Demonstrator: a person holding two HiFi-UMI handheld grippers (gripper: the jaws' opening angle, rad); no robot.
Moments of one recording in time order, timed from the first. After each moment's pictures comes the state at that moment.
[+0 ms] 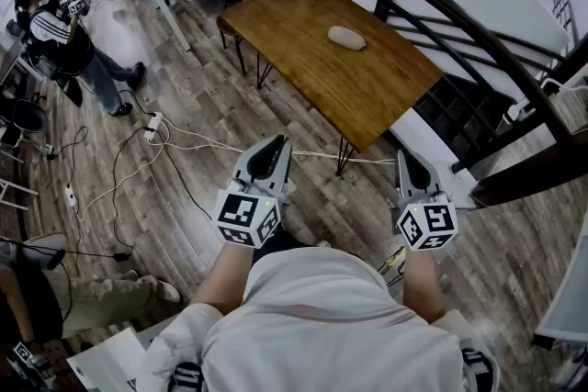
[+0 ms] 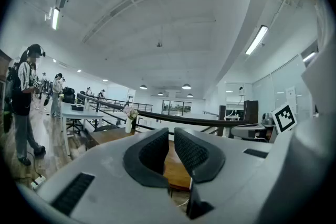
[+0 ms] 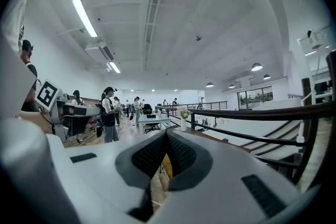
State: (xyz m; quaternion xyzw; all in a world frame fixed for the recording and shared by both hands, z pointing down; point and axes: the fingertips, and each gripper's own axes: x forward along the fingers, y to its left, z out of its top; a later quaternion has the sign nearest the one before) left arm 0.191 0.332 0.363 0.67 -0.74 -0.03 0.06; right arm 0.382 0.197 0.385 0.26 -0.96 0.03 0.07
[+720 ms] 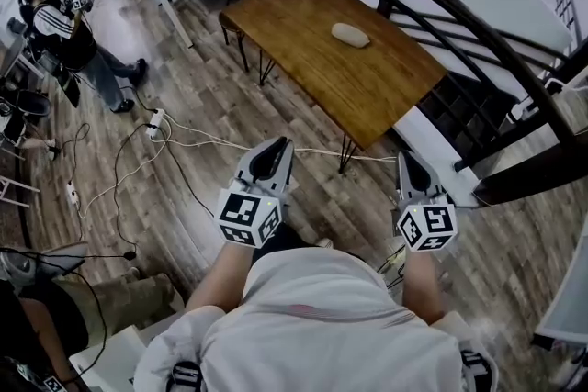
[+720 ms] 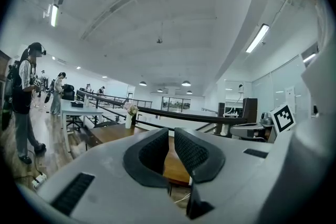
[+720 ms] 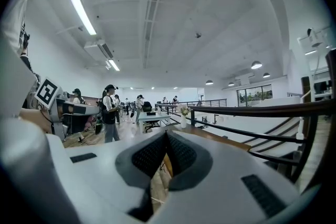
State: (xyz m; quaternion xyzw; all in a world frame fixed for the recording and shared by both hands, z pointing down) left arm 0.188 0.336 0.374 0.67 -0.74 -0.02 0.08; right arm 0.380 0.201 0.397 0.26 -0.96 0.04 0.08
